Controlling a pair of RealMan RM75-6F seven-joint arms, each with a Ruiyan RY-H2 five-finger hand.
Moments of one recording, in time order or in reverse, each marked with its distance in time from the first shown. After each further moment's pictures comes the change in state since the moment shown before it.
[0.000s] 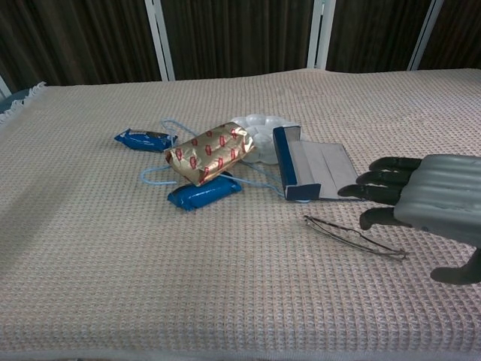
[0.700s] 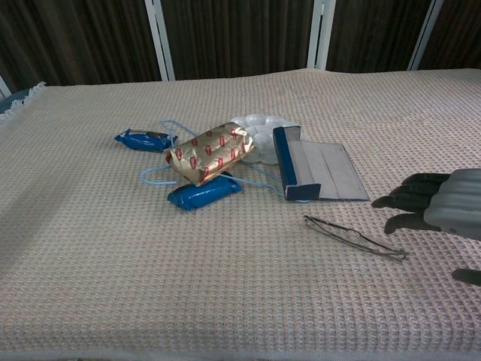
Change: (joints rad) left arm -0.003 -0.002 0.000 -0.002 -0.004 -0.008 0.008; right arm -0.030 0.034 0.013 0.130 -0.004 -0.125 0.222
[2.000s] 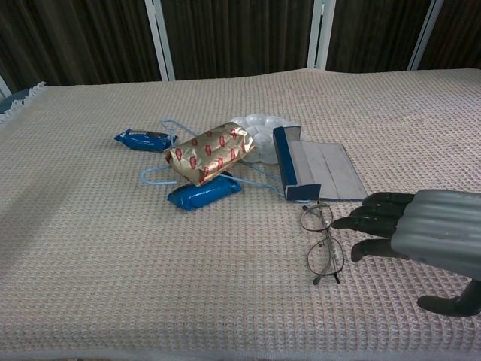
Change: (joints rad) left arm 0.002 0.007 0.003 -0.003 -0.001 0.002 -0.011; right arm -0.040 -0.057 0.034 -0.018 -0.157 -0.019 0.027
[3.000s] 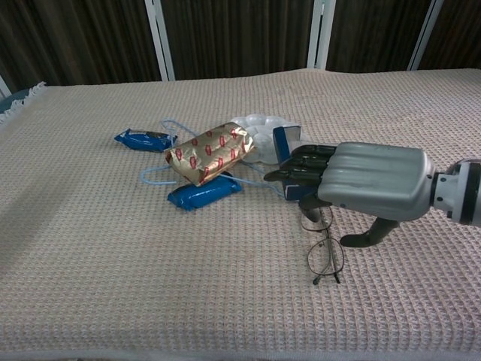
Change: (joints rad) left arm -0.006 -0.005 -0.003 -0.006 -0.005 -0.011 0.013; right arm 0.148 -0.206 0.117 0.448 -0.322 0.037 0.353
